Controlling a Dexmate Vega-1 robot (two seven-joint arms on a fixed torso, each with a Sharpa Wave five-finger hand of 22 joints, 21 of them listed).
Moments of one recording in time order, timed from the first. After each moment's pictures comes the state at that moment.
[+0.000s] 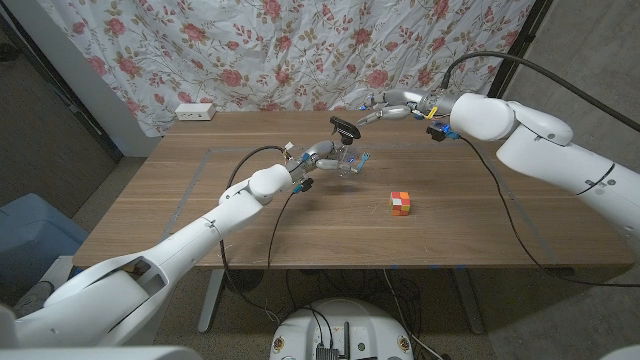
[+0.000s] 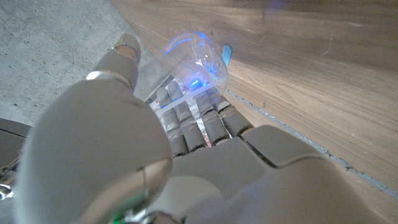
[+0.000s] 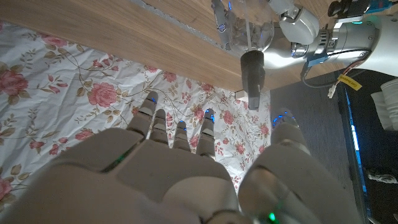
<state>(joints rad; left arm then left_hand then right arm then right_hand) 0.62 0.50 0.71 -1.39 -0.13 -0.17 -0.11 1.07 -0.05 0.36 -0.15 0.22 0.52 -0.07 0.70 0.25 0.65 -0.16 0.36 0.42 0.54 -0.05 0.29 0.21 0.44 -0.04 0.21 0.17 -0.58 -1.00 -0.56 -2.12 -0.21 -0.28 0.37 0.44 -0.05 0.38 -0.17 0.24 0.28 -0.06 0.22 0.22 -0.01 0.10 0.18 0.20 0.00 0.21 0.19 0.26 0.20 0.21 0.18 0.16</state>
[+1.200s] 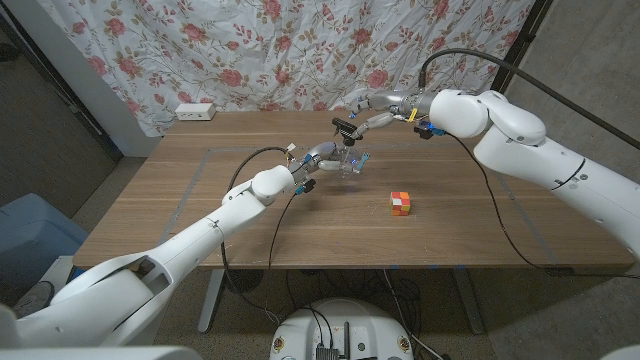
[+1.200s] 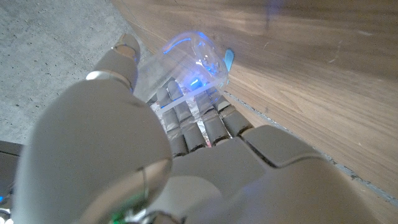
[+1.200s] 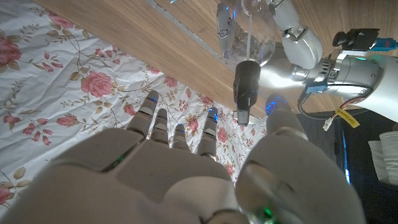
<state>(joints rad) 0.61 0.48 0.72 -1.35 -0.14 -0.19 -0.12 1.07 -0.05 0.36 -0.15 0.22 0.52 -0.07 0.71 0.24 0.66 -0.16 0.35 0.42 0.56 -0.05 0.28 0.20 0.44 -0.04 0.21 0.17 -0.50 -0.92 -0.67 -2.14 -0.47 -0.32 0.52 0.59 -0.04 0.44 -0.18 0.26 0.31 -0.10 0.25 0.24 -0.07 0.11 0.19 0.21 0.01 0.20 0.21 0.26 0.21 0.19 0.19 0.16</state>
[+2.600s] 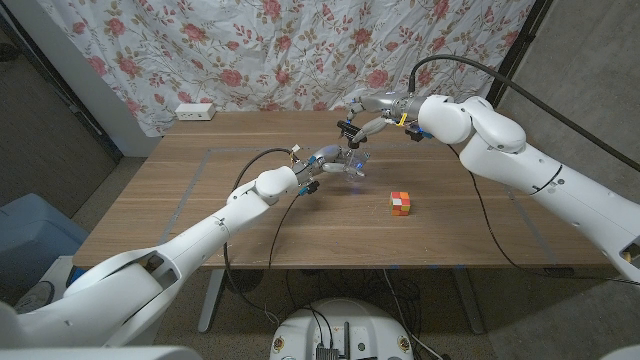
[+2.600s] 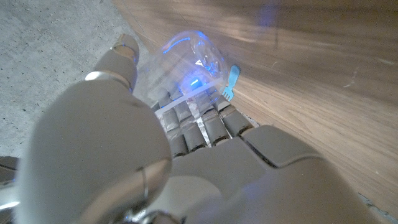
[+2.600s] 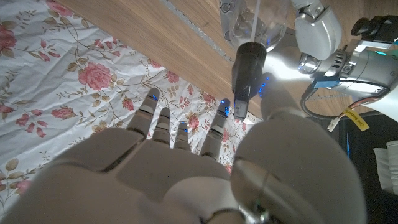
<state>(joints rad) 0.58 0.45 0.74 -1.28 -0.15 -0.22 -0.16 1.06 -0.06 0.36 -0.16 0.22 0.52 -0.07 0.71 0.23 0.66 -0.16 0.35 0.42 0.56 -0.05 0.28 0.20 0.44 -0.04 0.21 0.17 -0.50 -0.84 -0.68 -2.08 -0.57 -0.29 0.51 0.84 -0.05 0.49 -0.19 0.26 0.48 -0.22 0.36 0.27 -0.03 0.04 0.21 0.21 0.04 0.15 0.22 0.26 0.26 0.16 0.19 0.16</state>
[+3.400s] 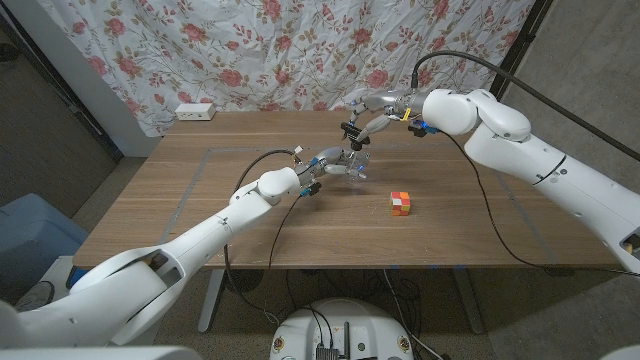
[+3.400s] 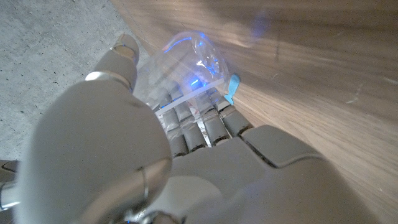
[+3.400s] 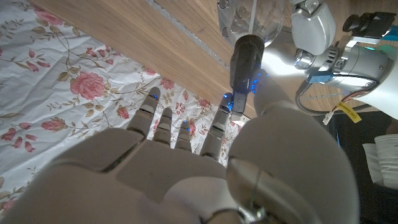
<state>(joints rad) 0.56 0.43 0.75 -1.25 -0.17 -0.22 -0.20 1.06 -0.06 0.35 -0.16 0.22 0.52 -0.07 0.72 0.23 0.67 -0.16 0.34 0.42 0.56 -0.05 0.27 0.20 0.44 -0.04 0.21 0.17 -0.47 -0.84 -0.67 -2.01 -0.48 -0.22 0.55 0.93 -0.03 0.51 -0.18 0.24 0.58 -0.22 0.42 0.28 0.01 0.00 0.21 0.20 0.03 0.12 0.23 0.26 0.28 0.15 0.19 0.16</state>
